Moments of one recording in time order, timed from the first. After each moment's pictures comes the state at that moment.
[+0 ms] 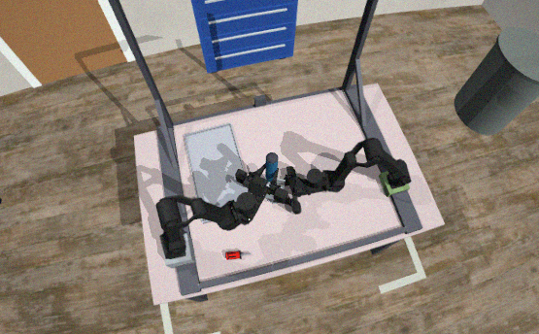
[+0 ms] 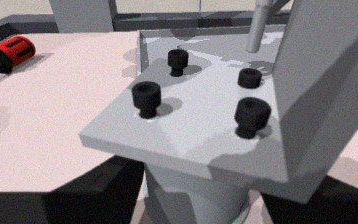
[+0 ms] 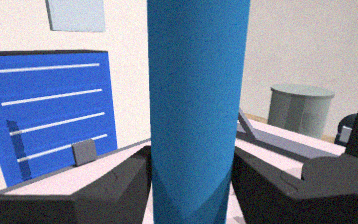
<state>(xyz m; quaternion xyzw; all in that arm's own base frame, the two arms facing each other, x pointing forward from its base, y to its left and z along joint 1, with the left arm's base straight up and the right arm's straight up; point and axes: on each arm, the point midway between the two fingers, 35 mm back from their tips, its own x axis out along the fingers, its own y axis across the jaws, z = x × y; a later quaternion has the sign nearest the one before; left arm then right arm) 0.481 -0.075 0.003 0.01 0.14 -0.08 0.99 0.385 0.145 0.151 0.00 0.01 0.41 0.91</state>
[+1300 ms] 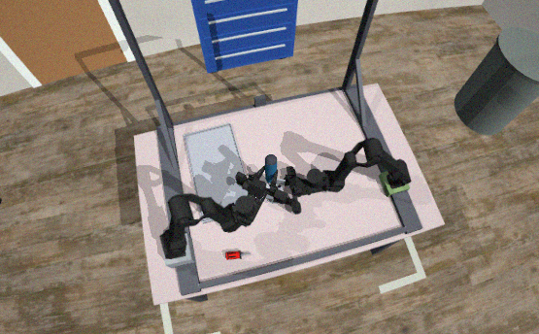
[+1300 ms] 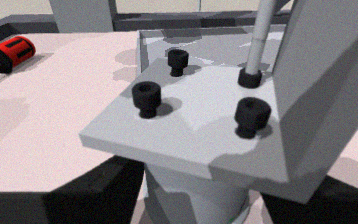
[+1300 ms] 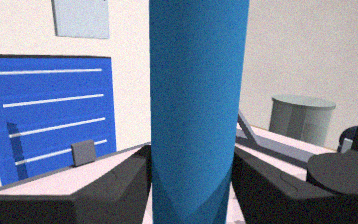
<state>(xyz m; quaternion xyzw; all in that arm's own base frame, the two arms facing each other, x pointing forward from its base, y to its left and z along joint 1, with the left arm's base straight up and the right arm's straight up) 0.481 -0.075 0.003 0.01 0.14 -0.08 0.99 0.384 0.146 0.135 0.00 -0.02 0.42 0.91</state>
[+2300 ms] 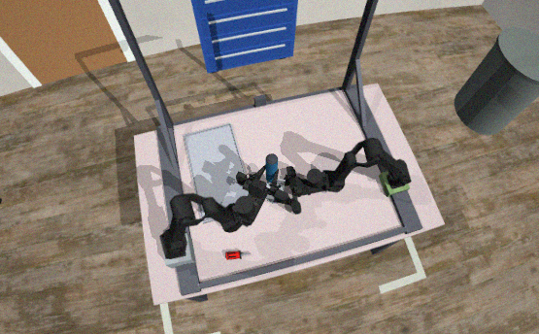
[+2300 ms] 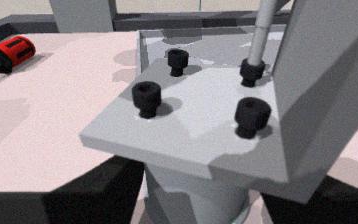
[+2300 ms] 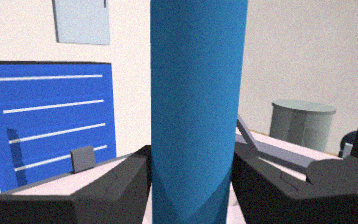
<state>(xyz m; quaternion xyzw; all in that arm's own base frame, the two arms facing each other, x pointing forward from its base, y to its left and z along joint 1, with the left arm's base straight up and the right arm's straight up) 0.481 -0.075 0.003 0.01 0.14 -0.08 0.99 0.386 0.146 0.138 0.01 -0.03 0.42 0.91</state>
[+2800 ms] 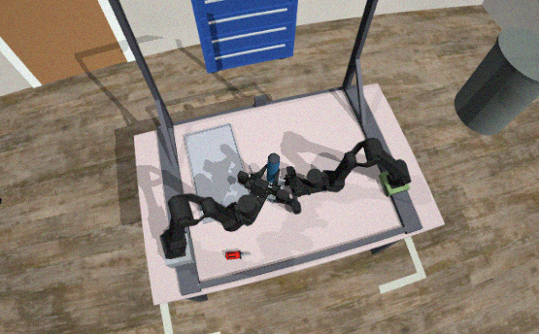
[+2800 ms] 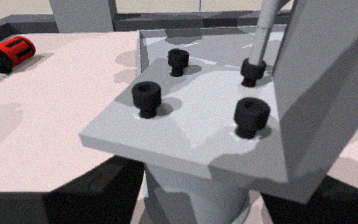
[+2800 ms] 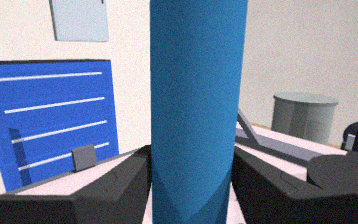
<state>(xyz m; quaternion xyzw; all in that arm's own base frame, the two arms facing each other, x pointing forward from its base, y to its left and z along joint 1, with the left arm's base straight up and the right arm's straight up) 0.481 -0.075 0.003 0.01 0.14 -0.08 0.99 0.391 0.146 0.139 0.01 -0.01 0.42 0.91</state>
